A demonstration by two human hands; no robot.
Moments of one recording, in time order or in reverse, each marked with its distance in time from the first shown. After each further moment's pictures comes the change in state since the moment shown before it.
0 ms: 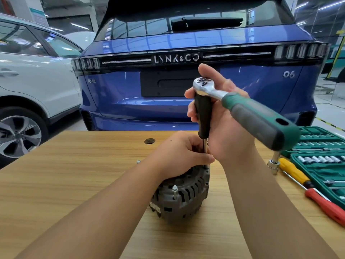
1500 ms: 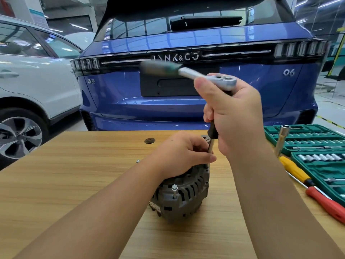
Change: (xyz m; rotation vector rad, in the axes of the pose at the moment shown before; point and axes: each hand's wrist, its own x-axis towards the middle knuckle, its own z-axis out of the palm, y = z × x) left_hand 0.002 0.001 0.001 0.061 -0.041 0.044; right_hand -0.007 -0.006 0.000 -0.333 0.249 -0.139
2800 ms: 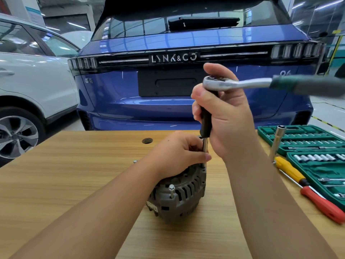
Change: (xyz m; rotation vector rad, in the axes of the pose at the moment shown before) left_hand 0.001 -0.006 0.000 -0.026 0.029 0.001; right_hand -0.002 0.006 -0.001 0.192 -0.185 -0.049
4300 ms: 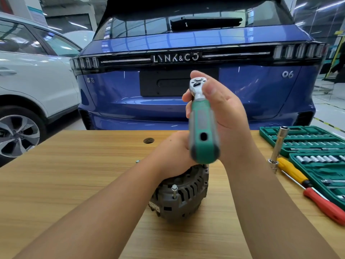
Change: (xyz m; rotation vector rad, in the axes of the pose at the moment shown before) left_hand 0.017 -0.026 0.012 -0.069 0.085 0.133; right_hand -0.002 0.000 0.008 0.021 -0.042 0.135
